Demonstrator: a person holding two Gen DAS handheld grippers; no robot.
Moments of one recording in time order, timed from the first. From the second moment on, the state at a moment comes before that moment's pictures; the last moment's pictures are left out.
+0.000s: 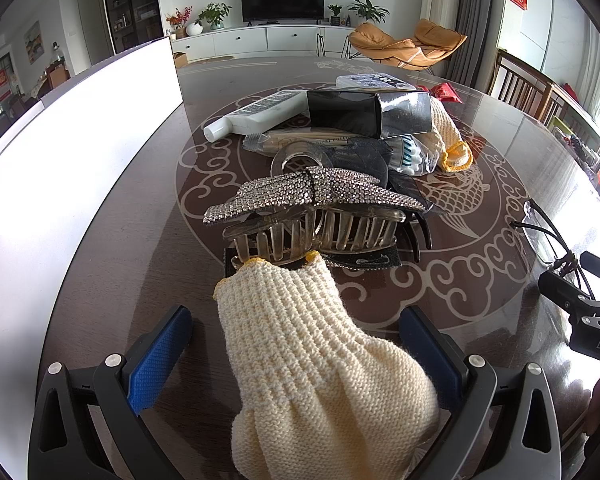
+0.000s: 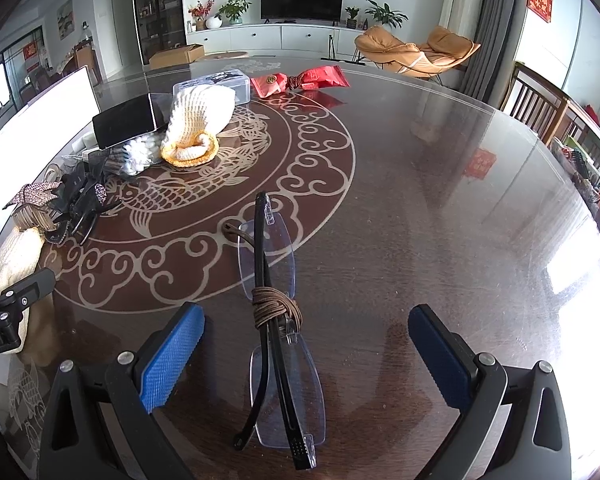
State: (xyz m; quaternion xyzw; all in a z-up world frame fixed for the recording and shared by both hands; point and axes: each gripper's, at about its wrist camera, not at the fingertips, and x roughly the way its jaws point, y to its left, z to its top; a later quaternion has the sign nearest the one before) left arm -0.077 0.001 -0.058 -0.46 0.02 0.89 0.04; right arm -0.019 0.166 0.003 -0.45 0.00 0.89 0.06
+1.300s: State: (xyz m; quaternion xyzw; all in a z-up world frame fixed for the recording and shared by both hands) left arm -0.077 0.001 -0.058 -0.46 0.02 0.89 0.04; right arm -0.019 0.165 0.003 -0.45 -0.01 0.89 0.06
